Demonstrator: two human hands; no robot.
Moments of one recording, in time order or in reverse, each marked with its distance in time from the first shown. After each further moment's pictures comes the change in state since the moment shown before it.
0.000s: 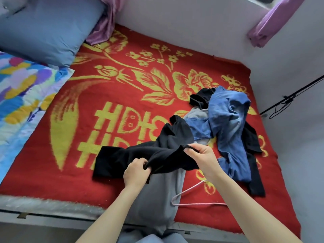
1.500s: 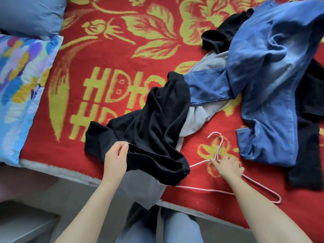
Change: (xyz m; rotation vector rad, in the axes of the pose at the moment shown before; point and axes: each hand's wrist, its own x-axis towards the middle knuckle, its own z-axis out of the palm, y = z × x) left_hand -0.006 0.068 0.126 -0.244 0.330 -0.230; right_hand 0.074 0.331 -0.209 -1.050 -0.106 0.697
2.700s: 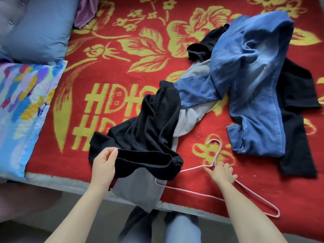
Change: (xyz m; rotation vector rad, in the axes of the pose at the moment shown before) left_hand -0.026 -0.001 -0.025 -0.057 -0.002 0.077; right_hand -0.021 0.016 0.037 0.094 0.022 0.045
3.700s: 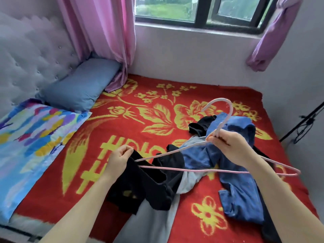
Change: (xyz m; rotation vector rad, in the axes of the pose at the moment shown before) left_hand 0.060 0.121 -0.110 -0.149 -0.147 0.300; right_hand -0.263 -0.132 -0.337 0.232 0.532 -1.132
